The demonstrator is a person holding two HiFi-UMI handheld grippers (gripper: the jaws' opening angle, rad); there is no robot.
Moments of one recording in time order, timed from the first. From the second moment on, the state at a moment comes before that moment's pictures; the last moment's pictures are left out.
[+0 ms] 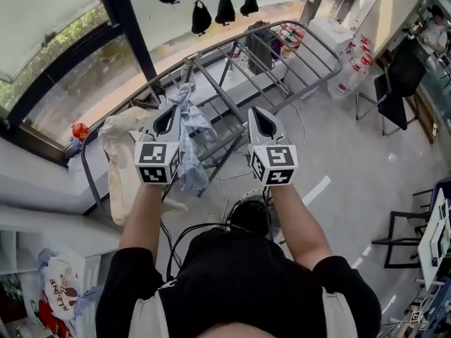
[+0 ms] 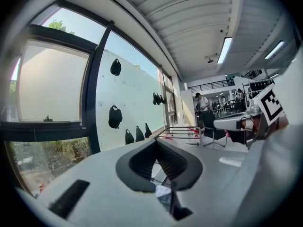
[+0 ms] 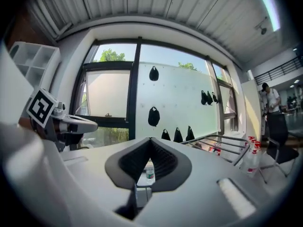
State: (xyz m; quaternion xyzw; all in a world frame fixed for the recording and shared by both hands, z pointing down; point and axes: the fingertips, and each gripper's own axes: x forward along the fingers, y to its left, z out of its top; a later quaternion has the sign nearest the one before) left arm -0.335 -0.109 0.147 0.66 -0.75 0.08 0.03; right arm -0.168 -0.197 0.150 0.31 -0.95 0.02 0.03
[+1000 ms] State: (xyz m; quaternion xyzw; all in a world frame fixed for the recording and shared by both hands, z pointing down) left arm -0.063 -0.149 0.117 0.77 -0.63 0.07 -0.02; right arm 0.076 -0.180 0.100 0.47 -0.88 0.00 -0.04
